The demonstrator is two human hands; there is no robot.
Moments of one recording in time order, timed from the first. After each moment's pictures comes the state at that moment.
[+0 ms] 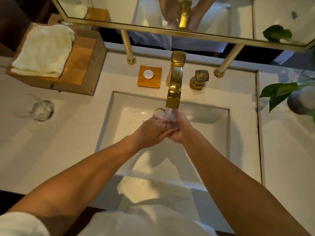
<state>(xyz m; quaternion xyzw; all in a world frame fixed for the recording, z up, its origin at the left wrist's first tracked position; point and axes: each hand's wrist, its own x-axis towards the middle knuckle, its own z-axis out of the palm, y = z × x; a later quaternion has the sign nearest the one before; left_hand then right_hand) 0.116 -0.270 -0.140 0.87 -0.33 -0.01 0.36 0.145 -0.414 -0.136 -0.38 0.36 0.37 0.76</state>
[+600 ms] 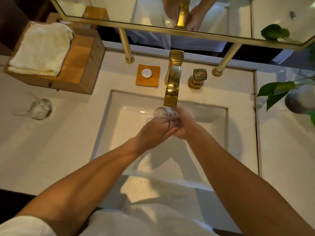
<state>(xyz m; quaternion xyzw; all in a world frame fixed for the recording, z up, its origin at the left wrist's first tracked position) 0.110 -0.287 -0.142 0.89 -0.30 0.02 0.35 0.156 -0.428 -0.135 -0.43 0.34 0.38 0.74</state>
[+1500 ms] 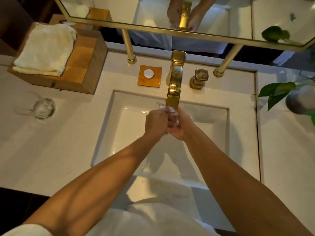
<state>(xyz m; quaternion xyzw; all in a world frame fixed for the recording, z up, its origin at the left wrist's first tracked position) 0.117 -0.314 -0.105 0.79 0.19 -0.09 0.58 0.149 -0.421 -0.130 -0.45 0.29 0.37 0.76</state>
